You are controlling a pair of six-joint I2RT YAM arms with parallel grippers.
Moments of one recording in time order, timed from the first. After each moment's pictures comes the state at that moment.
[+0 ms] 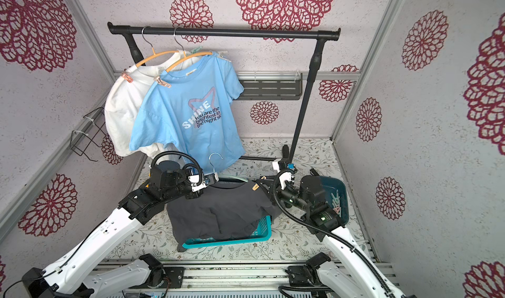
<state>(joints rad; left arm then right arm) -0.58 1.07 1.05 -0.48 0.06 0.90 0.50 0.82 0.77 -0.09 -0.49 0.26</state>
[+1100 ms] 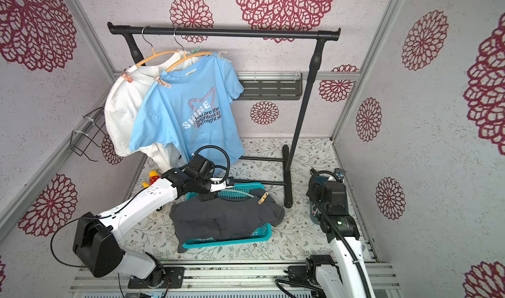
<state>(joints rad) -0.60 1.51 1.23 -0.77 0.11 0.86 -0.03 0.75 0.71 -0.54 0.20 0.38</state>
